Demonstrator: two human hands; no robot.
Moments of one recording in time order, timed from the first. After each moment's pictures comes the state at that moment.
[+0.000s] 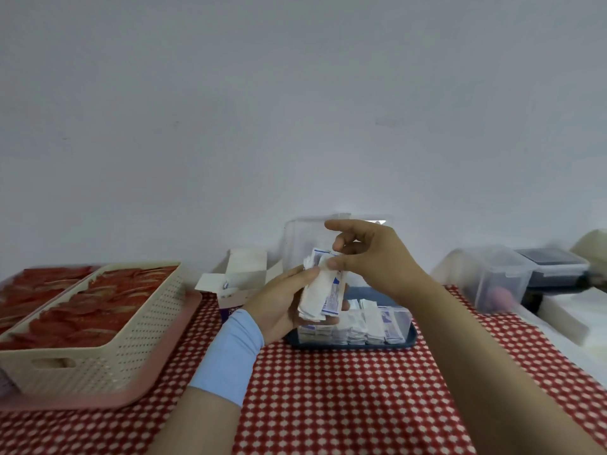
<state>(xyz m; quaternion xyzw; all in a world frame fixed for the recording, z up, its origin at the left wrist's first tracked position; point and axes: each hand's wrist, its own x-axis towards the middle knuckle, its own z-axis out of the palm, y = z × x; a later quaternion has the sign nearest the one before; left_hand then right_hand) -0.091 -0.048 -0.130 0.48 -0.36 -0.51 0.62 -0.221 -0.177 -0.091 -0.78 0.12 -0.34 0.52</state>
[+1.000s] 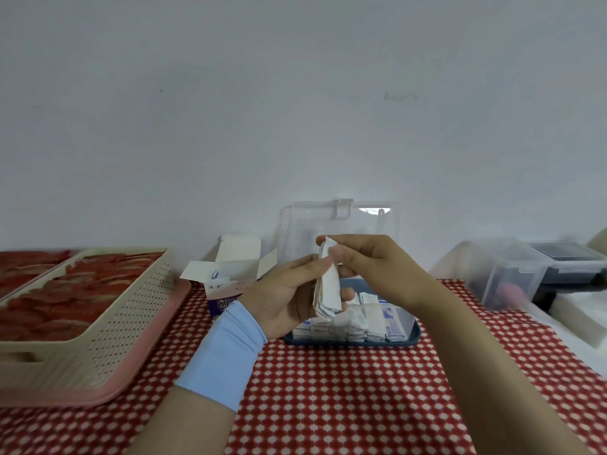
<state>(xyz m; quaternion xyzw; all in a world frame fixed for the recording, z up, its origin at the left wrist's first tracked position) -0.092 -0.065 -0.135 0.40 -0.36 -0.54 0.65 -0.226 -0.180 -0.108 -0.84 0.10 -0.25 0.47</state>
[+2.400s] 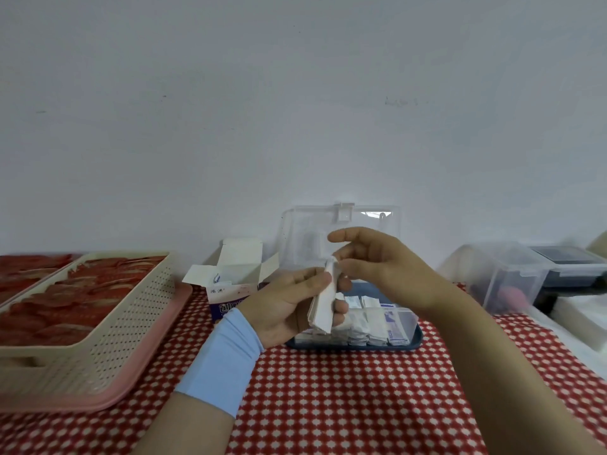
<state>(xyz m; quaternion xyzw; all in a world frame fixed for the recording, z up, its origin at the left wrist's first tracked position) -0.088 -0.059 -0.141 0.38 -0.37 -0.57 0.63 -0.232 -0.187 -0.106 -0.81 0.09 -0.24 0.53</state>
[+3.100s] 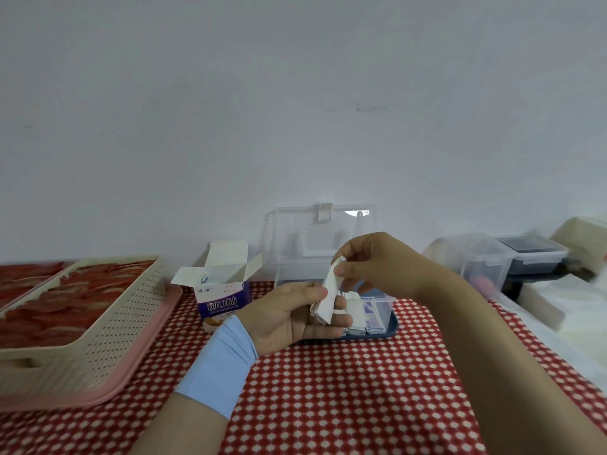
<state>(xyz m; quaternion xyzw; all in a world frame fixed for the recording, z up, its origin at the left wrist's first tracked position) -0.122 -0.055 -0.139 0.44 -0.34 -0.59 0.59 -0.262 -0.196 -0.091 -0.87 0.21 -0.17 0.42</state>
